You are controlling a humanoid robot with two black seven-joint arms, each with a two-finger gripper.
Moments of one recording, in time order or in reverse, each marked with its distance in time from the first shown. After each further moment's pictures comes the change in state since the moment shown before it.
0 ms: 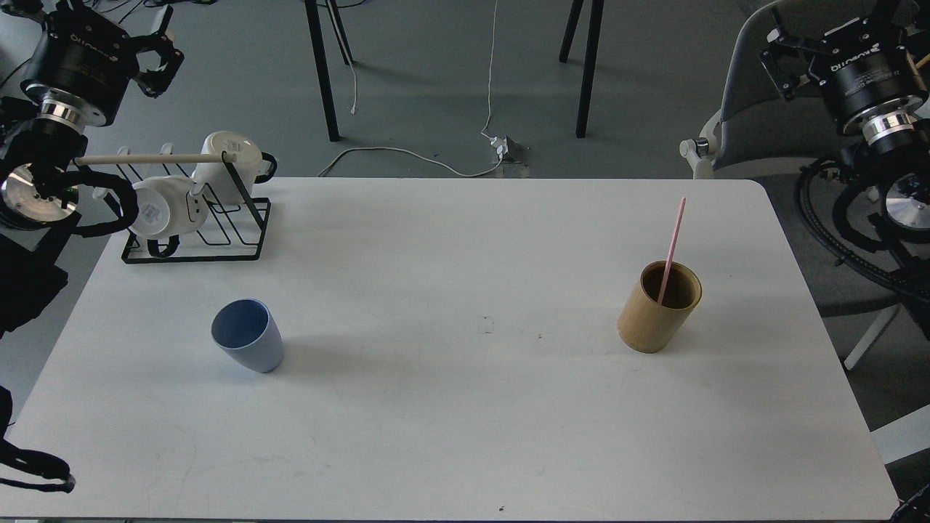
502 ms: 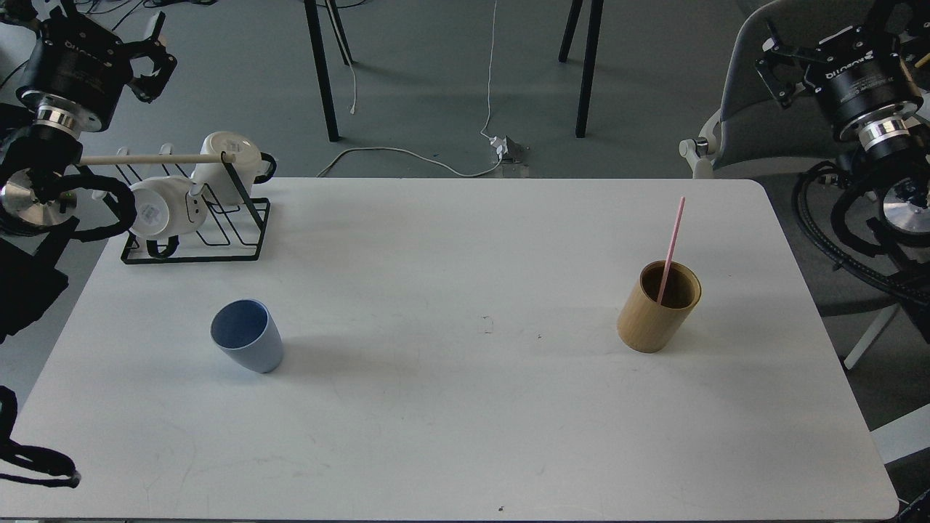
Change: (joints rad) left arm 0.005 -0.018 -0.031 0.082 -0.009 0.000 -0.015; right arm 0.000 0.005 -0.015 -0.010 -0.001 0.000 -0.003
